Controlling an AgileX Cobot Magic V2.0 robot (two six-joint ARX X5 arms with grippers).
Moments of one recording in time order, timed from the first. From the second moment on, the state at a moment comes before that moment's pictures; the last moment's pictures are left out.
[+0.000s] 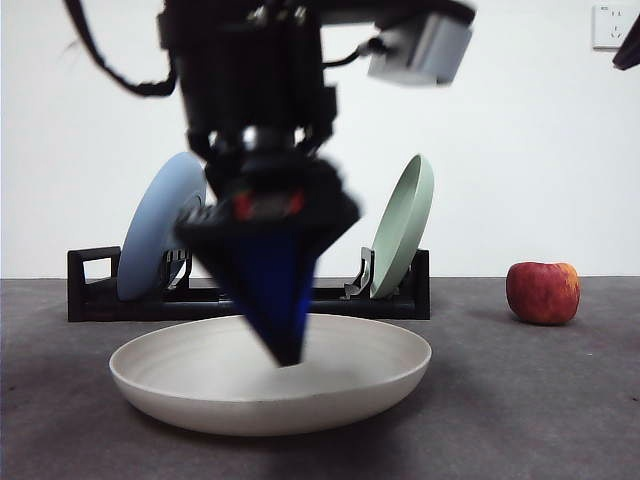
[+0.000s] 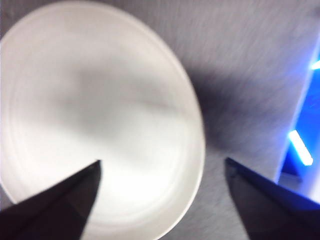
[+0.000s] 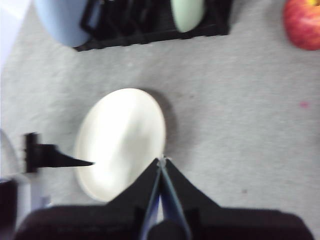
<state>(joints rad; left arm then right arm) -1.11 1.65 1.20 -0.85 -0.26 0.29 0.03 0.95 0.96 -0.87 -0.57 0.12</state>
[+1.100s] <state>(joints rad) -1.13 1.02 1.34 -1.01 -0.02 -0.06 0.03 1.63 1.29 -0.60 -0.20 0.14</state>
